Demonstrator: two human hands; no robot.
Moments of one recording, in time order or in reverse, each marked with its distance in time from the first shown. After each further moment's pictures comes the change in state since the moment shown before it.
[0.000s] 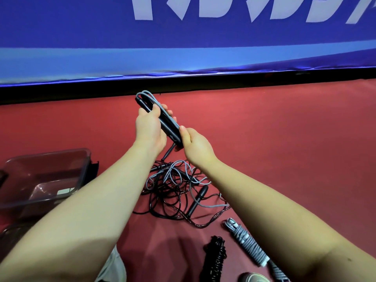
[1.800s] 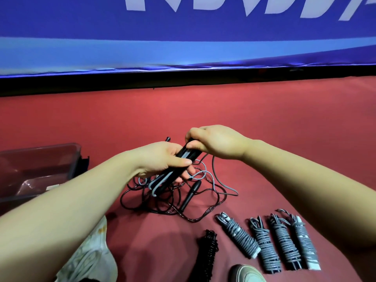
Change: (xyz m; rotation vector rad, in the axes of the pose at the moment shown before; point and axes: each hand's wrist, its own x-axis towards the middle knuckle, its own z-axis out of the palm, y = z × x) left_hand -0.043 -0.008 -0.034 1.065 -0.821 -0.499; right_hand -0.009 0.014 -0.080 -0.662 -0.395 -0.460
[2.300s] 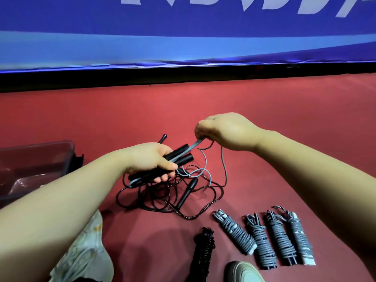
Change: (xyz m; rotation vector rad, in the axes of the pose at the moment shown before) left_hand 0.003 -0.009 -0.011 0.064 -0.041 -0.137; right_hand -0.015 0.023 -0.012 -0.166 0.103 -0.031
